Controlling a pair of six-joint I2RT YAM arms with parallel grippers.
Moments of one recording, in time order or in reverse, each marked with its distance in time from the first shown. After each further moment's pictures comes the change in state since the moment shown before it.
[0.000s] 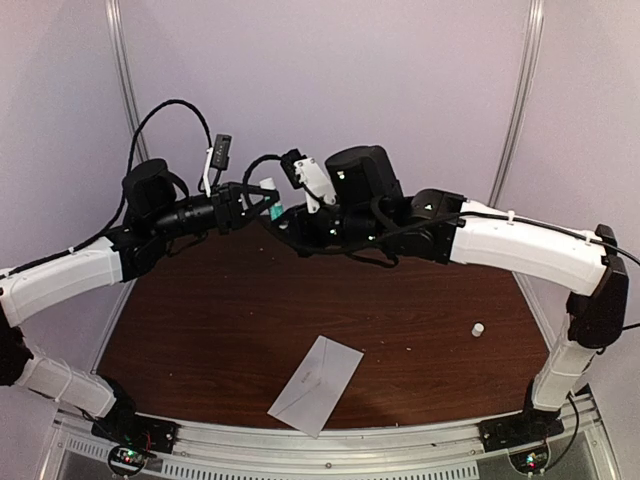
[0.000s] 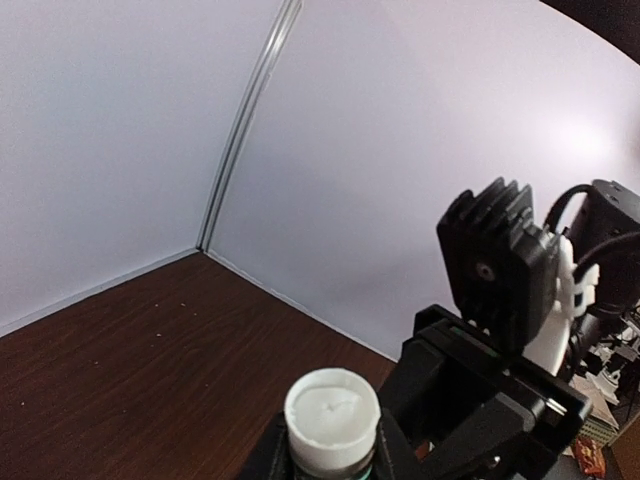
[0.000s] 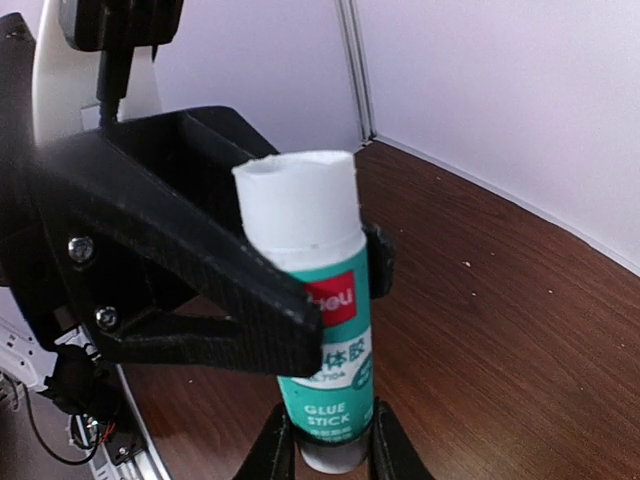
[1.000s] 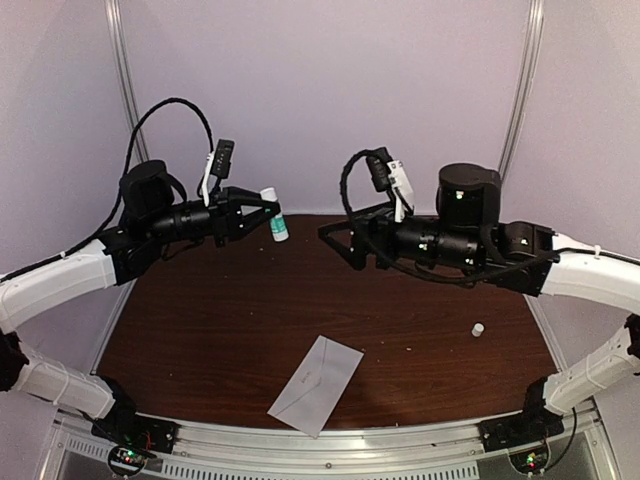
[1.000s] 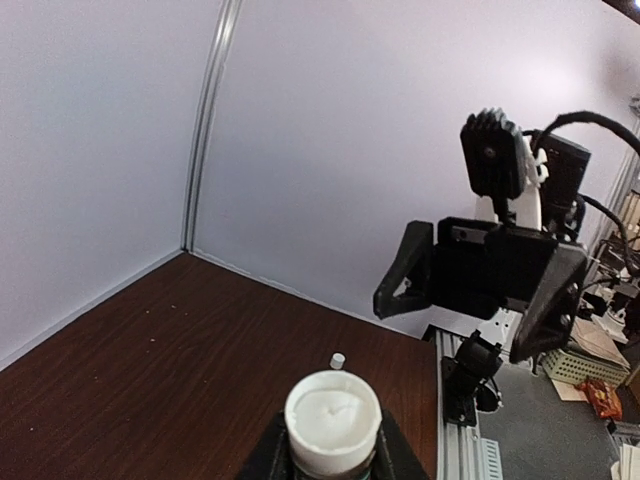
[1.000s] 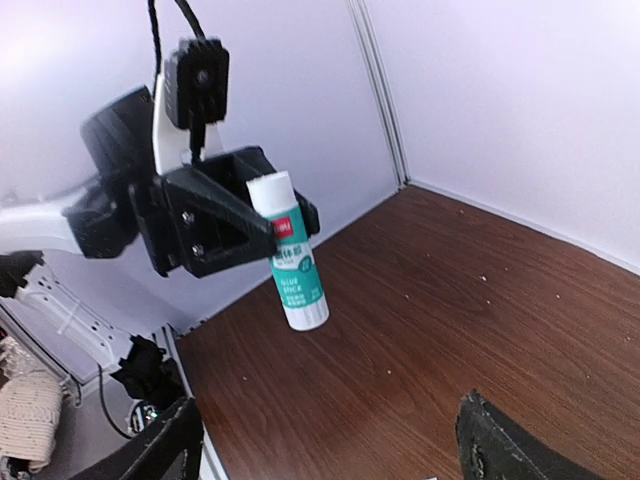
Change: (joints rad) left arm -0.018 -0.044 -0.002 -0.110 0.010 0.171; right arm -0.015 -0.399 -0.433 0.176 -0.058 0.048
